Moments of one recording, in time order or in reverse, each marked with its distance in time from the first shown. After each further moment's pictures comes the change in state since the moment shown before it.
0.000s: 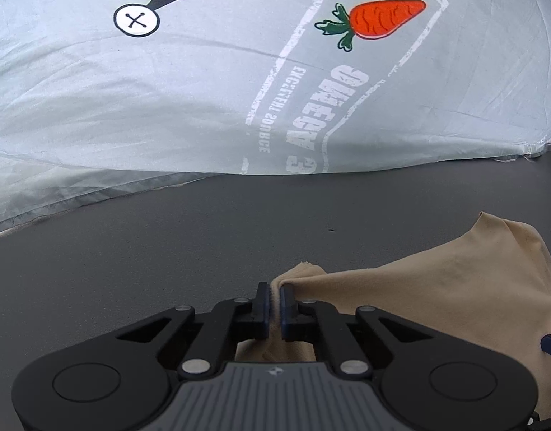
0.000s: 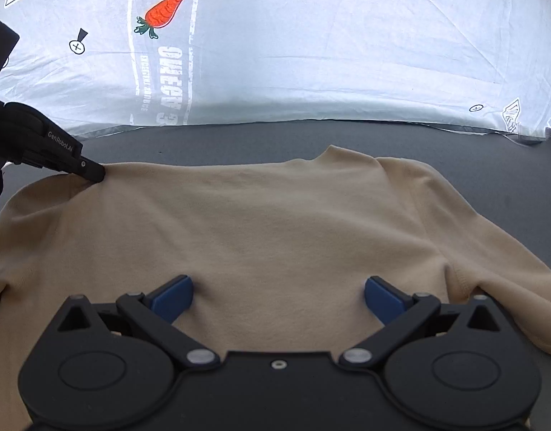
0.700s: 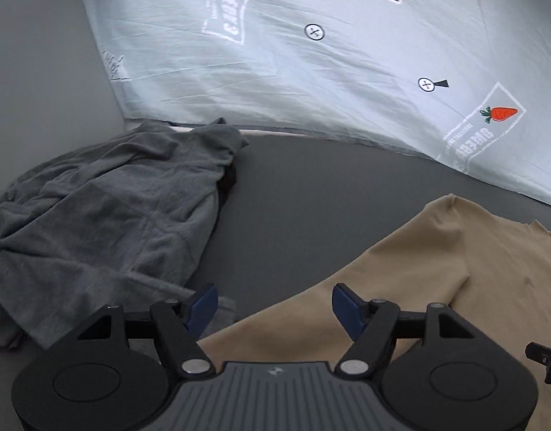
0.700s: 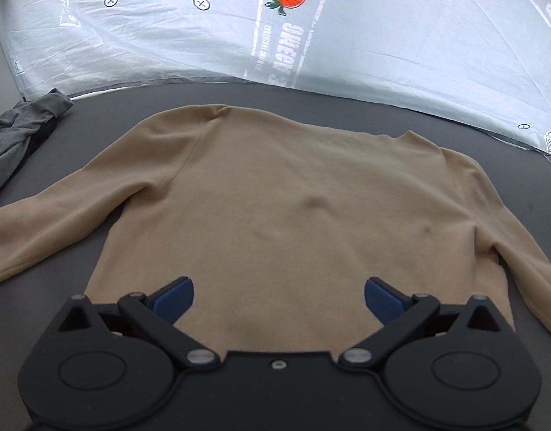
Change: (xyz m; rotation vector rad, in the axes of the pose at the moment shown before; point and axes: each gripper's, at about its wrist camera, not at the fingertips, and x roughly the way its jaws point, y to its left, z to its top) left arm -0.285 0.138 -0.199 -0.378 -0.058 0.403; right arm -0.095 0.054 -0.031 -0.199 0.146 0.161
